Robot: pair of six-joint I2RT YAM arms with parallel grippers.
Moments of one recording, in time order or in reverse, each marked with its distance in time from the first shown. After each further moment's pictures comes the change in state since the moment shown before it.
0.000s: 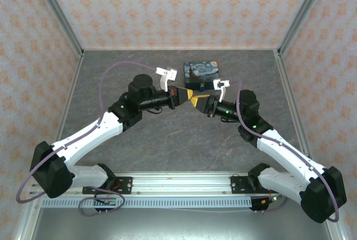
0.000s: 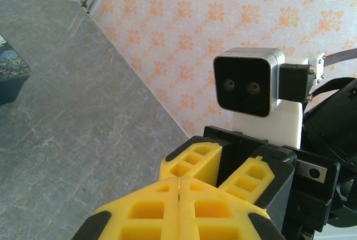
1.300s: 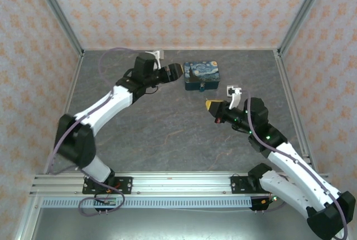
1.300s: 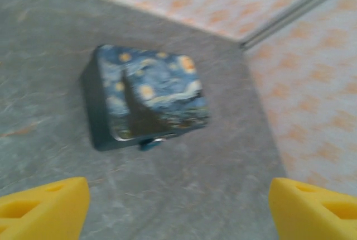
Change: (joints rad) left arm 0.227 0.387 0.291 -0.237 -0.264 -0.027; right arm 0.005 -0.239 0.002 -0.409 0.330 -0.150
